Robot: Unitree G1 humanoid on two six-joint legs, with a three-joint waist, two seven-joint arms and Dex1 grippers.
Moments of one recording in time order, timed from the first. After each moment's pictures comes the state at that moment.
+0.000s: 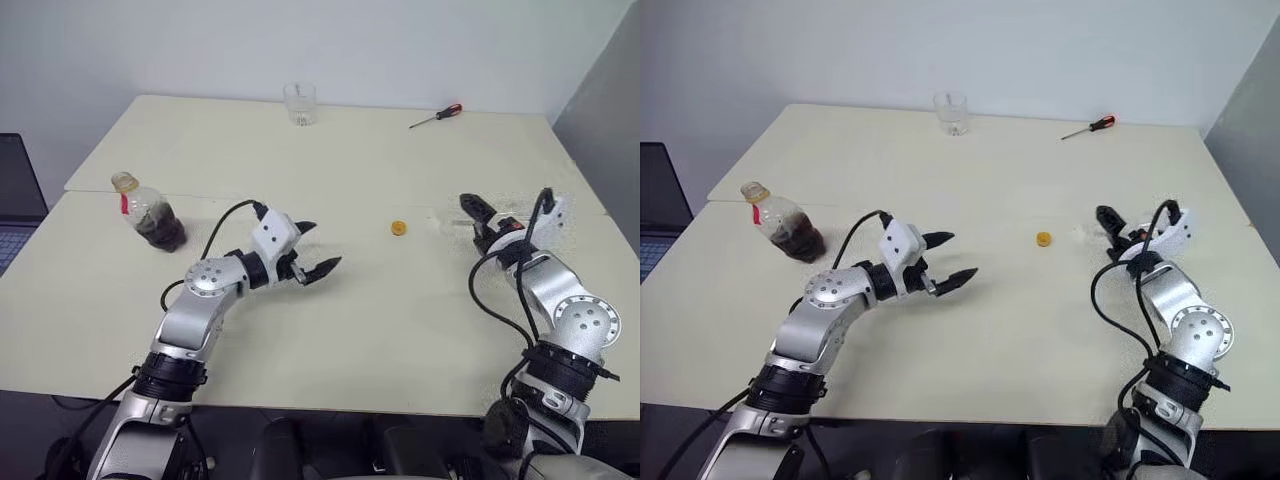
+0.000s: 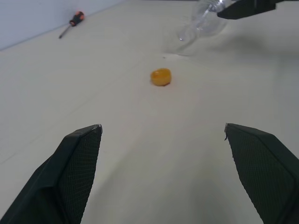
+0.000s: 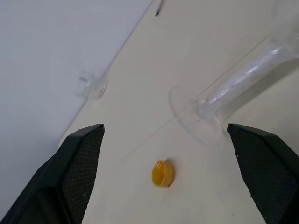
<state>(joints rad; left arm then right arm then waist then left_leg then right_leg) -0.44 0.48 -0.15 0.01 -0.23 0.25 -0.79 -0.57 -0.09 -0.72 -0.04 1.09 0.94 -0.33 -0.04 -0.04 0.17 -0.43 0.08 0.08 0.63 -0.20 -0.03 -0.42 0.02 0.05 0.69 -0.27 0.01</state>
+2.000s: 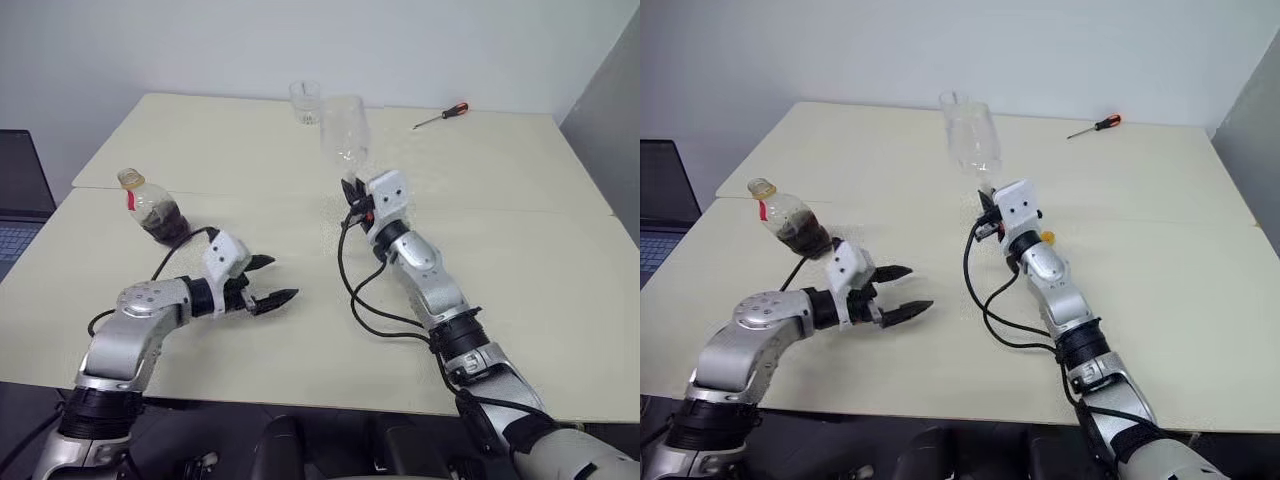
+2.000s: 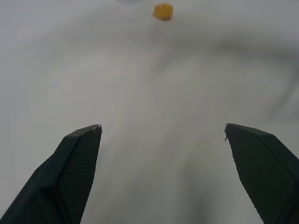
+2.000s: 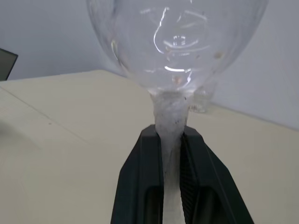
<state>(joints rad) -0.26 0.68 0.06 -0.20 -0.42 0.55 -0.90 -0.74 -0.03 0.20 0.56 0.05 -0.21 0.22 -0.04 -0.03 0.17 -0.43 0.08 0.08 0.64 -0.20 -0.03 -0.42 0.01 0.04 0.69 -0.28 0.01</state>
